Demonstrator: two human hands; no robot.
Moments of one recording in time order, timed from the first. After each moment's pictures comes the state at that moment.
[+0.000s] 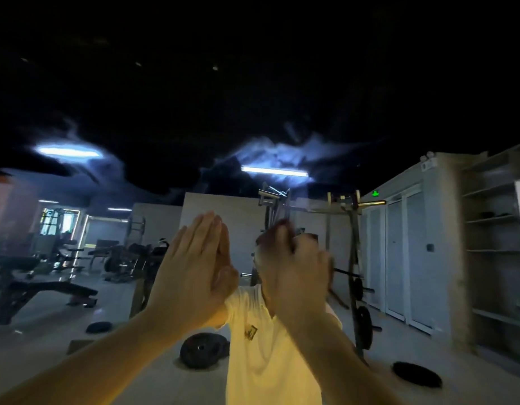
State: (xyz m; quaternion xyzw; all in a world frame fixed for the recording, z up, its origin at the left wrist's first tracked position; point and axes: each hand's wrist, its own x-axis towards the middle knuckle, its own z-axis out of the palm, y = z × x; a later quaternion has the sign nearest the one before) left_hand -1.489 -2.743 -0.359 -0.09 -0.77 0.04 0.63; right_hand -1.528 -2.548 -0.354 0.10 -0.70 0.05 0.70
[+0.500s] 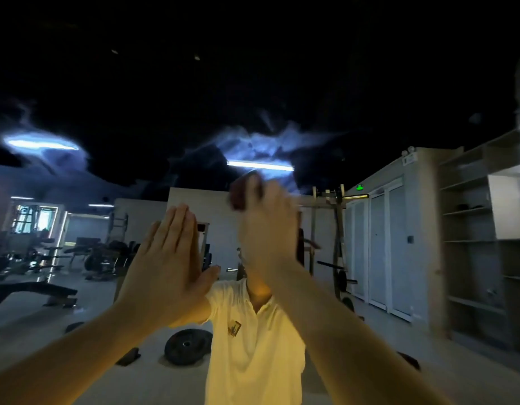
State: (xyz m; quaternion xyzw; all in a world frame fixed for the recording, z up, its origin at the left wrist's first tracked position) left_hand -1.520 -2.742 -0.358 -0.05 -0.81 0.08 0.59; right_hand -1.520 -2.556 -0.283 0.13 -0.69 0.04 0.71
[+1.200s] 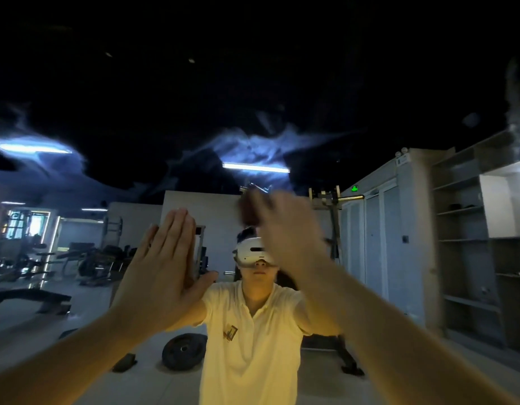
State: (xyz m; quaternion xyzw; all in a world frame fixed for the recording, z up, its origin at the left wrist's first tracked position) left_hand -1.524 -2.757 -0.361 -0.07 -0.79 0.10 0.60; right_hand -1.521 -2.517 -0.279 0.21 -0.72 -0.07 0.66
